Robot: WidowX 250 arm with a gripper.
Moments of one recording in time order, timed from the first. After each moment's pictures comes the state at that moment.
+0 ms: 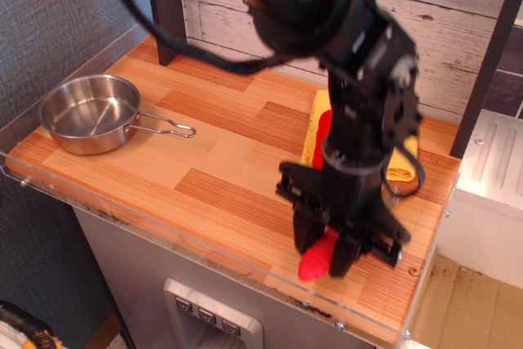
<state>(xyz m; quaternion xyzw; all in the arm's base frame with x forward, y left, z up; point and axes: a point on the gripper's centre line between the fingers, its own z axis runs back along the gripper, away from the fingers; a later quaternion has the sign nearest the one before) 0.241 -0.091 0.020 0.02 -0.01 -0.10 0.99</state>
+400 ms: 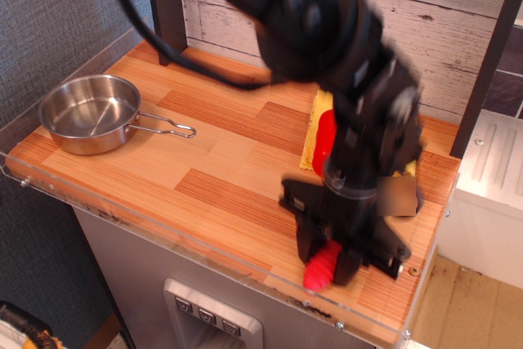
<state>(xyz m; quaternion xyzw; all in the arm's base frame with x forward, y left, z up) 0.243 -0.090 0.003 0.04 -0.01 -0.08 1.00</state>
